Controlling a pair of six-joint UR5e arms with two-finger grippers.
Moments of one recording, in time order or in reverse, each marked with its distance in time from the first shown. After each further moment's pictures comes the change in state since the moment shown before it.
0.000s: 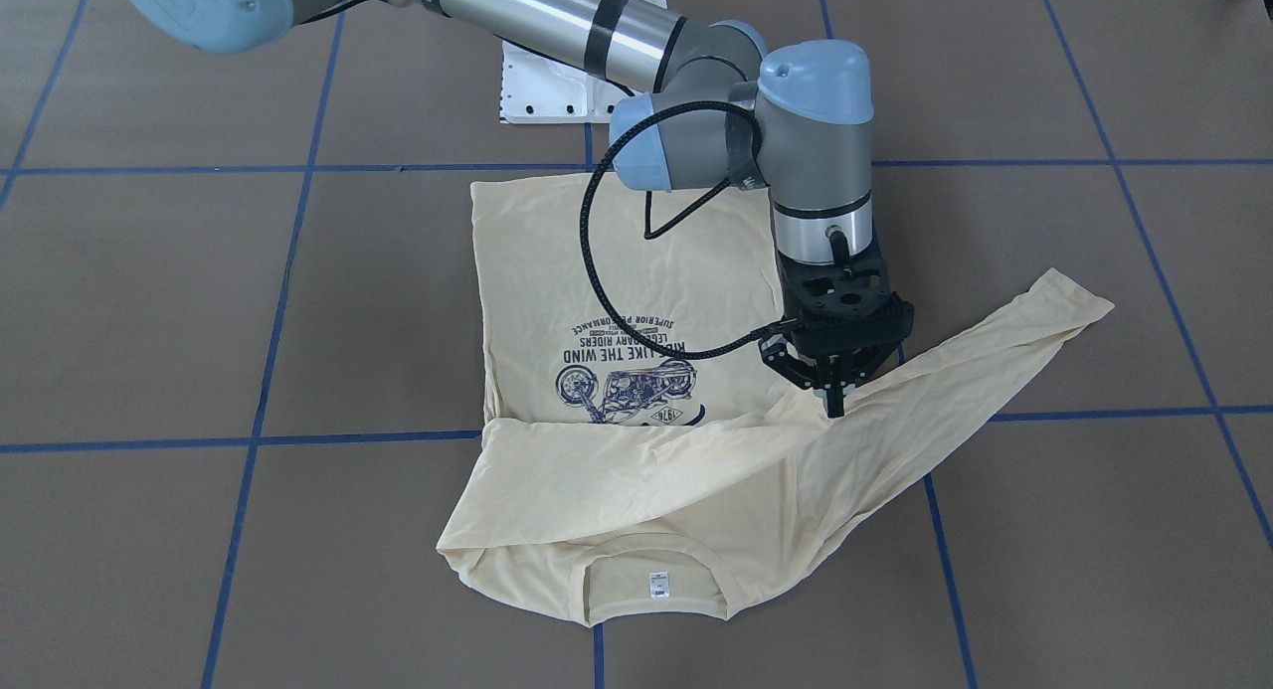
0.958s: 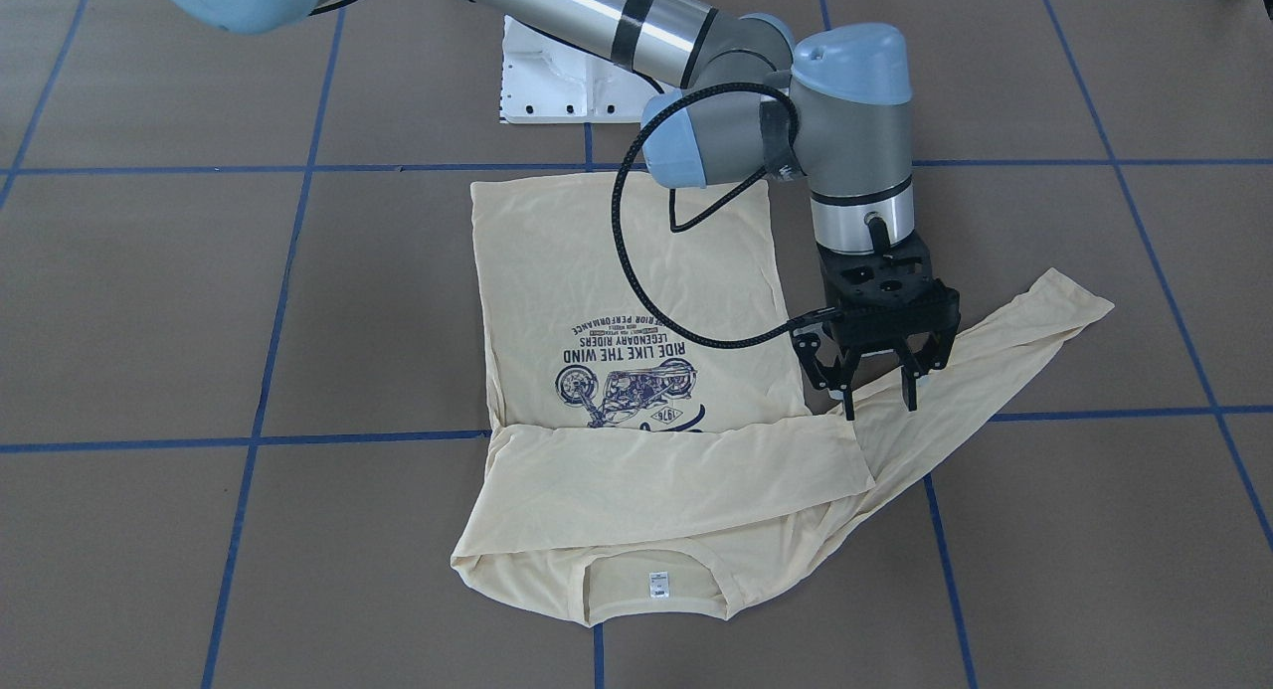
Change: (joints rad) left arm 0.002 -0.004 0.004 0.000 0.001 -0.011; right arm 0.000 0.047 -0.043 0.049 -0.024 0.045
